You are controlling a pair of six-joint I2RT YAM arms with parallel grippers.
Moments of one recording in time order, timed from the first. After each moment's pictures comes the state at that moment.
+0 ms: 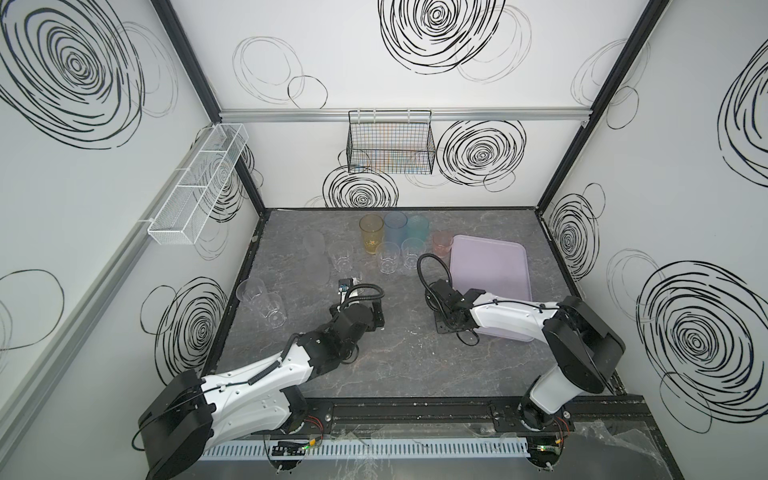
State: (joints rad) left arm -0.83 1.04 0.46 -0.03 -0.55 -0.70; right arm 0.74 1.61 0.84 -0.54 0.19 0.66
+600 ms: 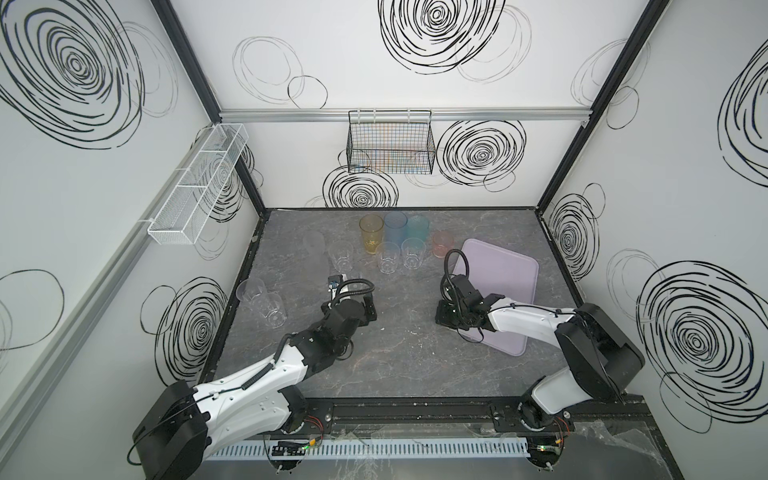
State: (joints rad) left arm -0.76 0.99 0.45 -0.04 -0.55 -0.70; right arm 0.62 1.53 0.68 -0.18 -0.14 0.89
